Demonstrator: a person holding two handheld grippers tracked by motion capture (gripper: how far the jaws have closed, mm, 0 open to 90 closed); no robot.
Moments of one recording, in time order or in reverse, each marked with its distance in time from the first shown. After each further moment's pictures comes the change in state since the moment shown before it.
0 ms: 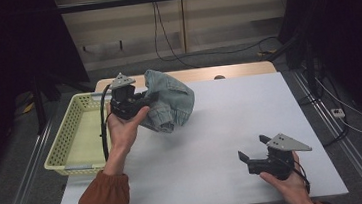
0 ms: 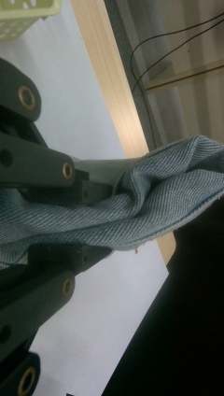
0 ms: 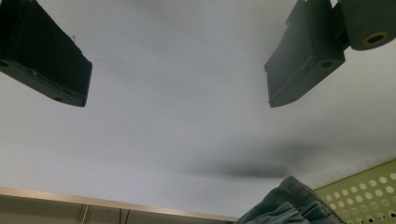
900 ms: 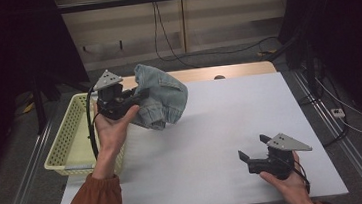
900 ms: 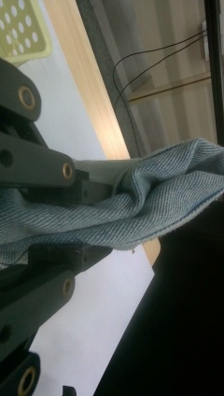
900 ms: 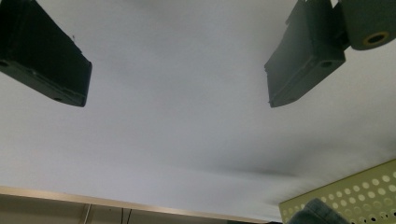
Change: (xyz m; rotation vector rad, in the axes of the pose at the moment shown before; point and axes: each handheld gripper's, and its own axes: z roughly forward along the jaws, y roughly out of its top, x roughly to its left) left arm 0.000 0.012 -0.035 -0.060 0.019 0.045; right arm 0.000 0.000 0.000 -0.003 -0.007 0.004
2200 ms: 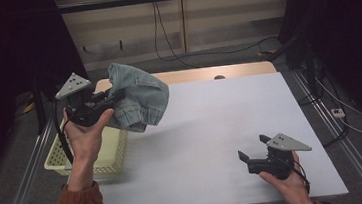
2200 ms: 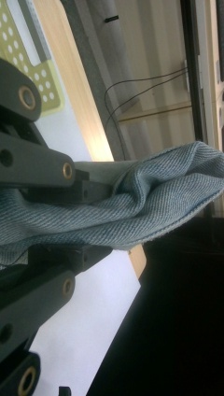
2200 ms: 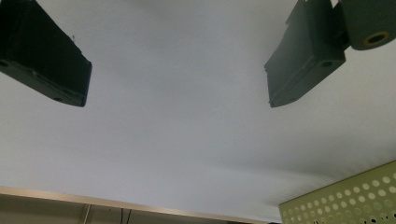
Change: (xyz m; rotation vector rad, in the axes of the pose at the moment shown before) left arm 0.016 0.001 -0.062 -0.062 0.065 -0.003; right arm 0.000 0.000 0.001 0.002 0.001 -0.003
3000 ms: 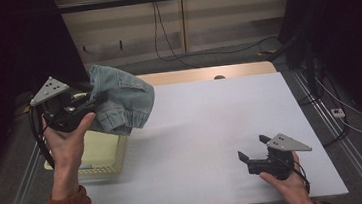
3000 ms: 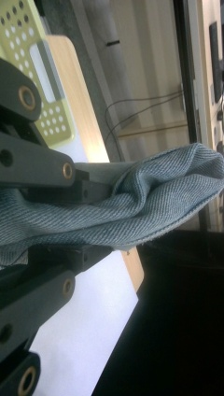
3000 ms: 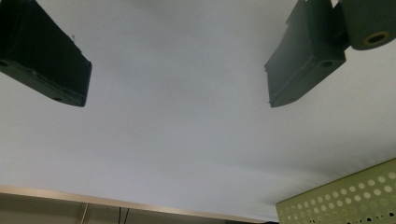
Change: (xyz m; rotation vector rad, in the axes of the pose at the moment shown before) left arm 0.018 0.000 -0.034 -0.015 0.060 -0.006; right arm 0.001 0.000 -0.001 -0.005 0.007 -0.004
